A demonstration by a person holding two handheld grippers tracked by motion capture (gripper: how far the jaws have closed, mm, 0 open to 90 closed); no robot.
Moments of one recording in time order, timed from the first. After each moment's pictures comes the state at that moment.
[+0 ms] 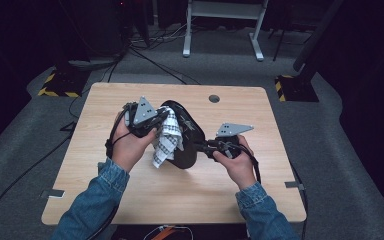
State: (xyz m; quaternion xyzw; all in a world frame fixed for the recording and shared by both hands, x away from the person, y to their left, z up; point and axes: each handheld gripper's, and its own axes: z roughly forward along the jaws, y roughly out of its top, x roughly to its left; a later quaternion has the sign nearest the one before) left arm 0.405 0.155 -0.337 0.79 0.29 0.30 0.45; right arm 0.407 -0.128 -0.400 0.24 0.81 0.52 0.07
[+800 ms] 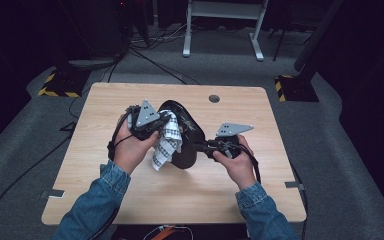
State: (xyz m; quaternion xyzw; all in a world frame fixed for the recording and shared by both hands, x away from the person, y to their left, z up) left arm 0.400 0.142 -0.343 0.80 0.27 0.29 0.45; right arm 0.407 -0.128 -0.400 0.25 0.81 0.52 0.07
